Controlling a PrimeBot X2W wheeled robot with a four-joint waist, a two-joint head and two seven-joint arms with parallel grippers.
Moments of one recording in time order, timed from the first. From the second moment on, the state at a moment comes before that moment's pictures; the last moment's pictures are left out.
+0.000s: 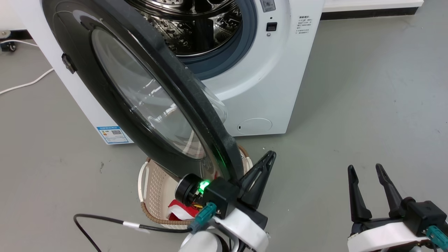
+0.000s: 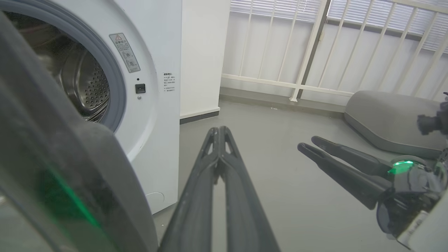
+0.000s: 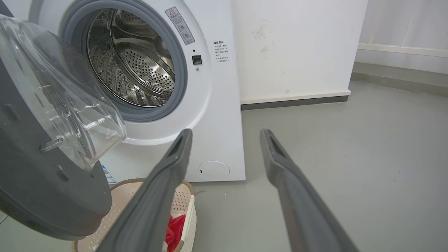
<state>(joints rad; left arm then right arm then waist) -0.26 0.06 -0.64 0.10 -0.29 0.00 -0.19 0.05 -0.05 0.00 0.05 0.15 0.13 -0.23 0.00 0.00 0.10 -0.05</state>
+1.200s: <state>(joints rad) -0.15 0.16 -0.63 0.03 -0.36 0.19 -0.19 0.05 -0.05 0.02 0.08 0.19 0.13 -0.24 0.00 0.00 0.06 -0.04</state>
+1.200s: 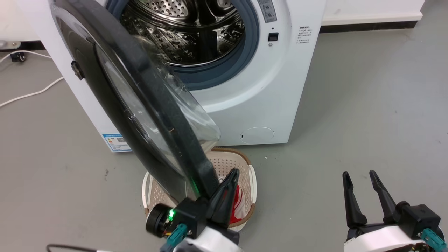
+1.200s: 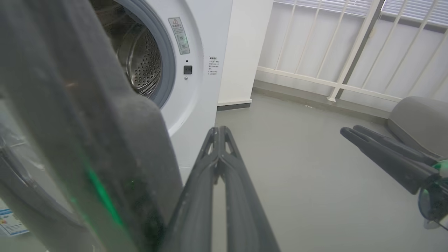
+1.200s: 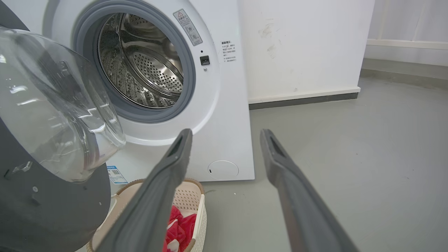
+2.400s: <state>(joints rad) -0.09 0.22 -0.64 -0.04 -0.38 0.20 -0.19 0.08 -0.05 0.01 0.06 0.19 0.13 -0.21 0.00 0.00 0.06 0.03</state>
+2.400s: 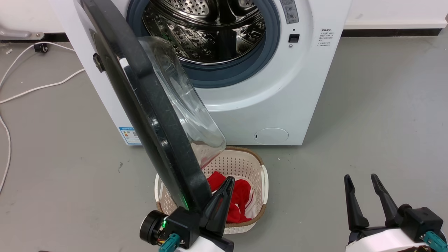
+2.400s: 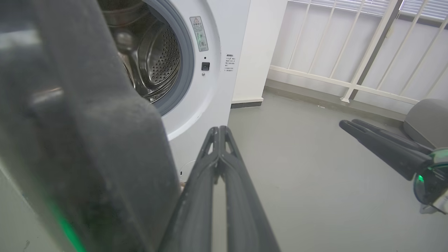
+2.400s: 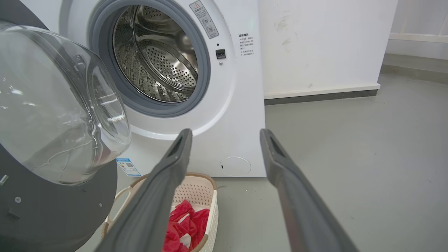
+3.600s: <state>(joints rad) 0.00 0.28 -0.26 -0.07 -0.52 0.25 -0.26 0.06 -0.05 0.00 0.02 0.18 0.13 -0.18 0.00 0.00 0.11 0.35</state>
